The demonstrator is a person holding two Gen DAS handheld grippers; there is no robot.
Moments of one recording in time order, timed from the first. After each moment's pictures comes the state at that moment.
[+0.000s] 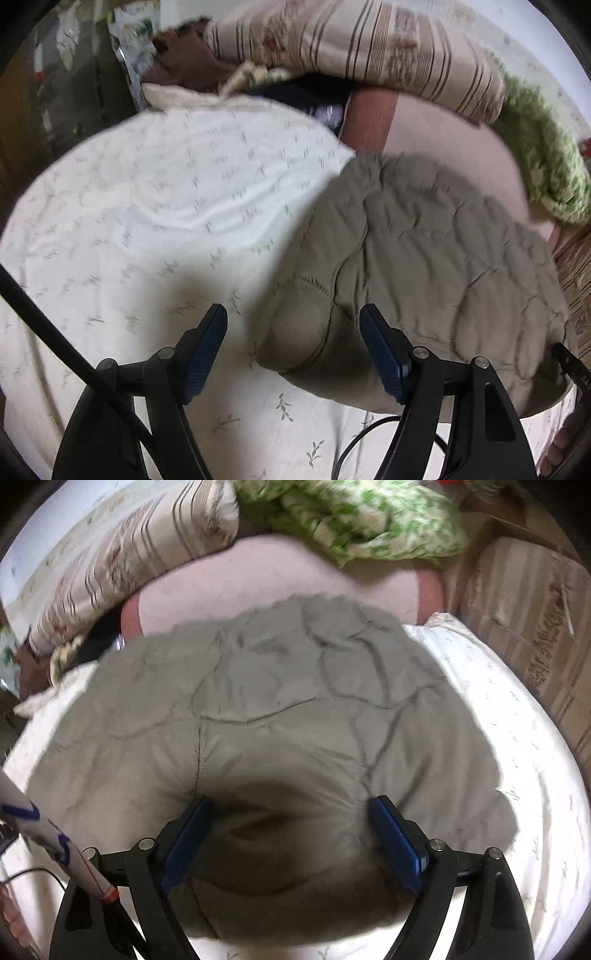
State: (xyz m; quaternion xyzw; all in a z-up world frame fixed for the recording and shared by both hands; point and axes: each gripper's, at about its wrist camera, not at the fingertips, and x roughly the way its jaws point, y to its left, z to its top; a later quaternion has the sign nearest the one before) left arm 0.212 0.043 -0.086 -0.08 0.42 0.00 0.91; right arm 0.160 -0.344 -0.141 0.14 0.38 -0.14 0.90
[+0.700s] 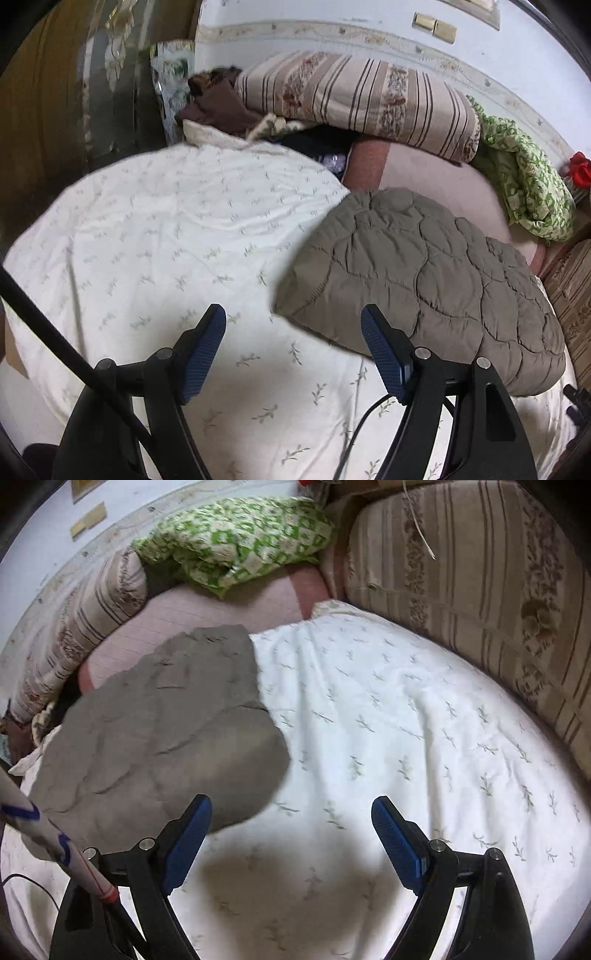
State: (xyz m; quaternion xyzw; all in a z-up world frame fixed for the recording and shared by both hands) left arm 0.114 0.043 -0.077 -0.10 0.34 0.01 0.93; right arm 0.002 -0.442 -0.175 0.25 0.33 -0.22 0.89
